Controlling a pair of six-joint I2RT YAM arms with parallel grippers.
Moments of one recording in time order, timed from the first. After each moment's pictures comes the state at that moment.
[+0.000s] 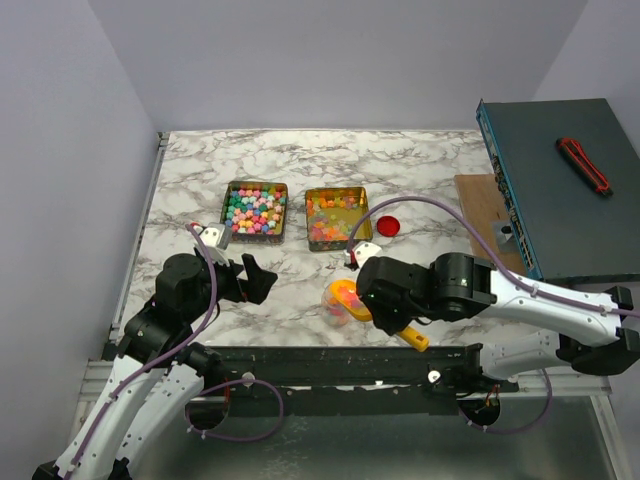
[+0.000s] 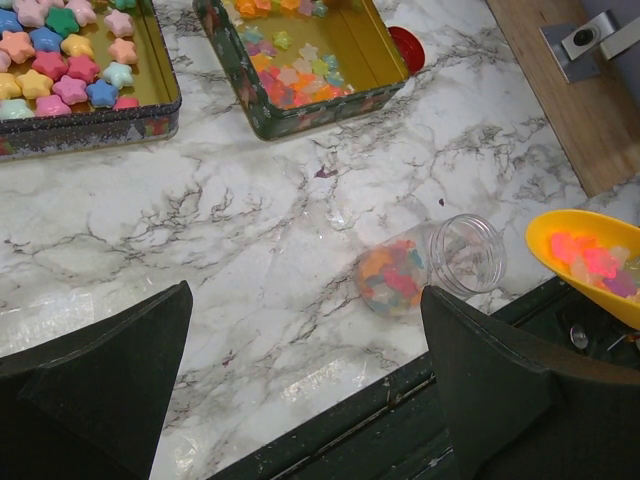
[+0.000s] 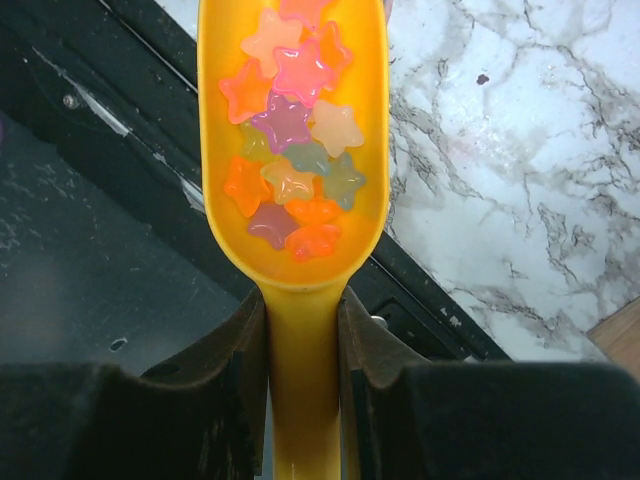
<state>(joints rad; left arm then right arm) -0.46 0.43 0.68 -0.63 0.15 -0.37 1.35 1.24 1.41 -1.28 0.25 0.51</state>
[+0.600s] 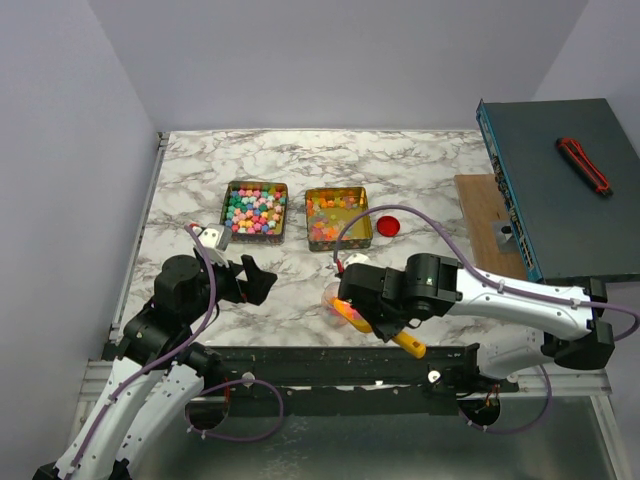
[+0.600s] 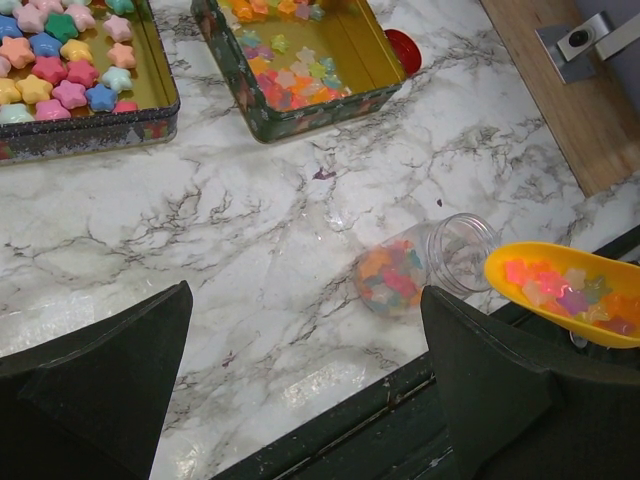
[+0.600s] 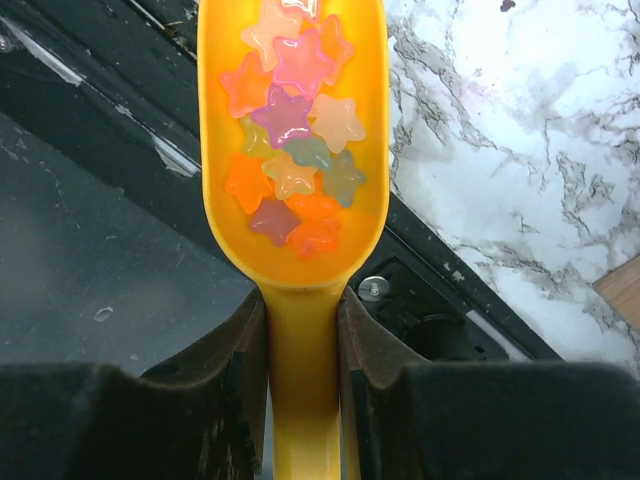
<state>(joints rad) -0.46 0.42 0.68 -0.63 0.15 -0.36 1.35 1.35 1.41 -1.35 0.19 0.54</state>
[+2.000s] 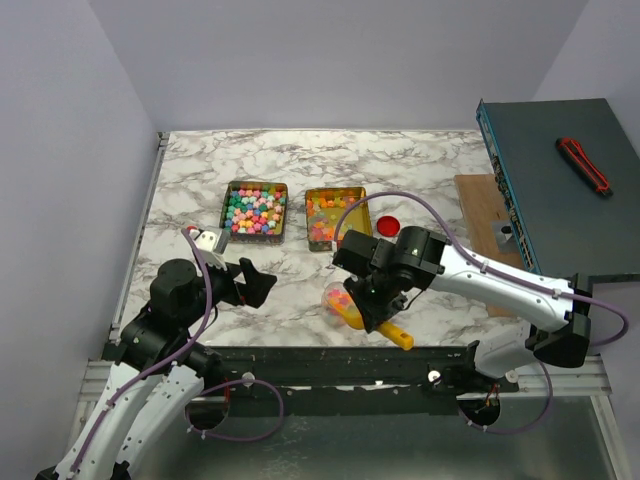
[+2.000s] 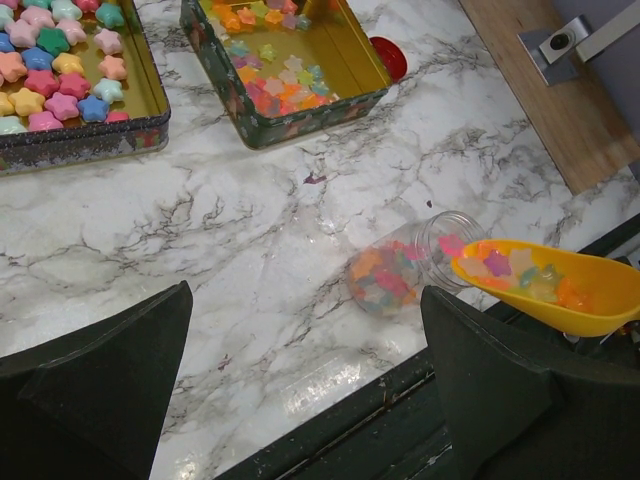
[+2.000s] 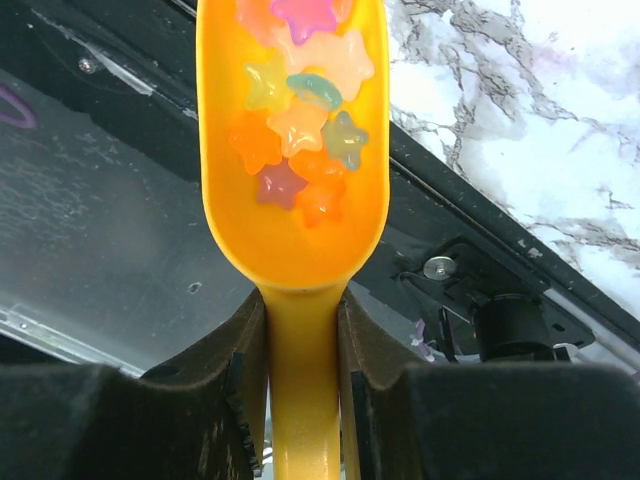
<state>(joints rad) -0.46 0.39 0.68 -0.63 0.17 -0.35 1.19 1.46 1.50 -1.39 -0.02 0.57</state>
